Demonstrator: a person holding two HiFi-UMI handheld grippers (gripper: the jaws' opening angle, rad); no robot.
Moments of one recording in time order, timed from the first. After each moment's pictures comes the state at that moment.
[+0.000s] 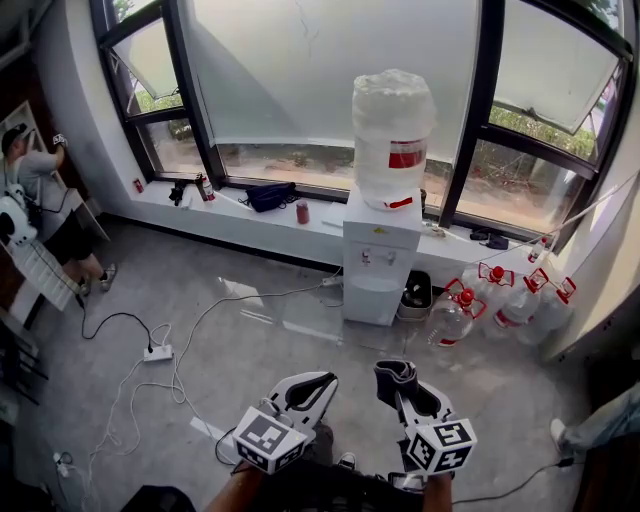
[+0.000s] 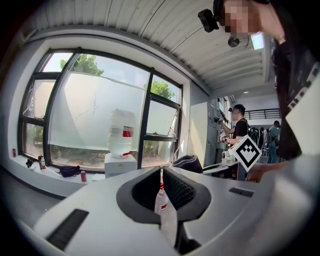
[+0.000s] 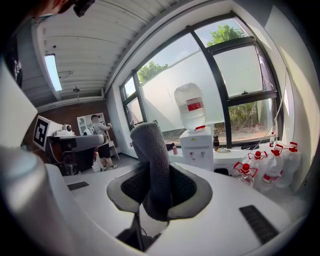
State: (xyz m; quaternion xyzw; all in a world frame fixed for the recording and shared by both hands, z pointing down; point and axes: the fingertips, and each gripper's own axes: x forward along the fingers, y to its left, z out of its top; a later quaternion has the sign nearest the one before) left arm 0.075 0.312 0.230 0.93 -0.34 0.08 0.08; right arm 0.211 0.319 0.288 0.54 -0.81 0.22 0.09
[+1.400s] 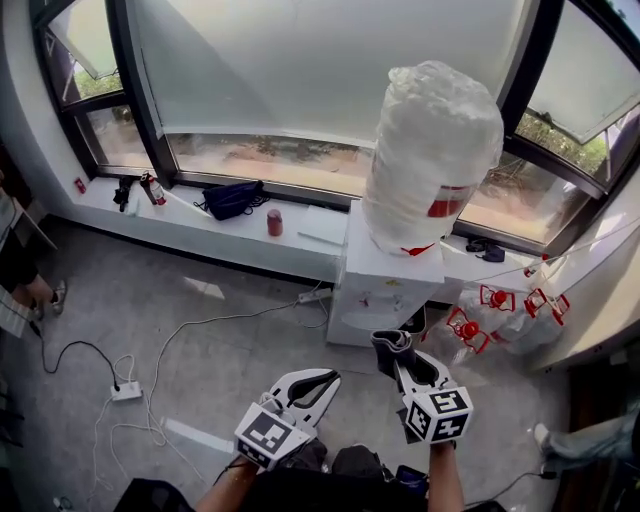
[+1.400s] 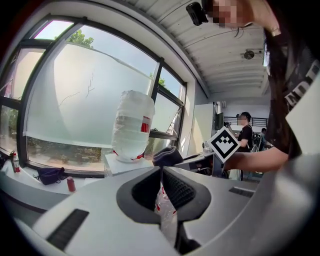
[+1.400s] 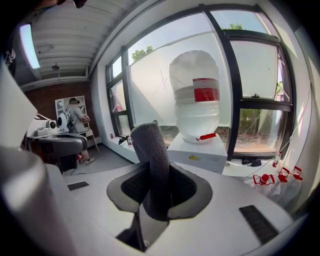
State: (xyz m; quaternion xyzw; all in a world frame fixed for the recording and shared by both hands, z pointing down) left arm 0.019 -0.037 0.285 0.96 -0.25 0.08 0.10; right arm 0.157 -0.066 0.324 0.59 -0.76 0.20 0.17
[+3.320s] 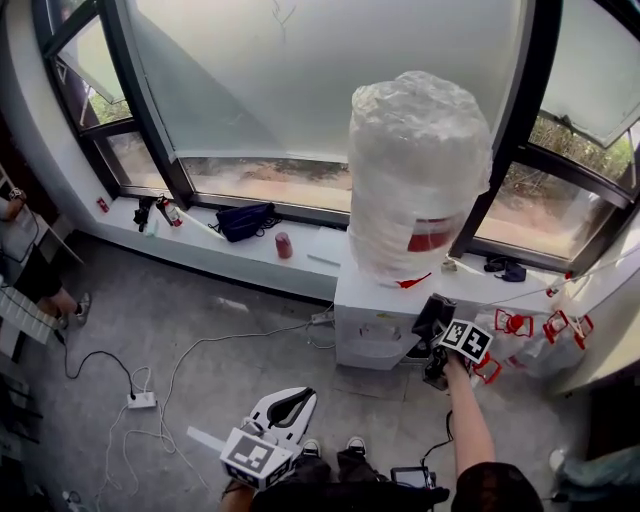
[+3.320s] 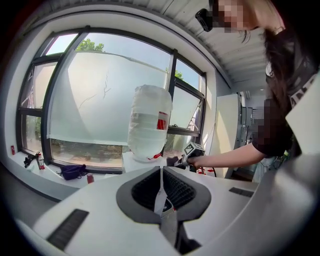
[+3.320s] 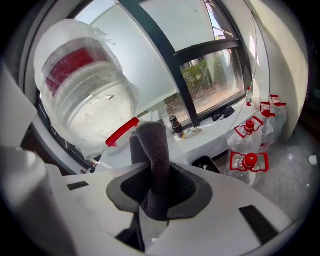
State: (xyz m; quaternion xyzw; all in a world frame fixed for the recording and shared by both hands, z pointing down) left arm 0.058 -0.089 0.281 0.91 -0.38 0.12 0.12; right arm 0.398 -0.256 0.449 0.69 -0.57 0.44 0.04
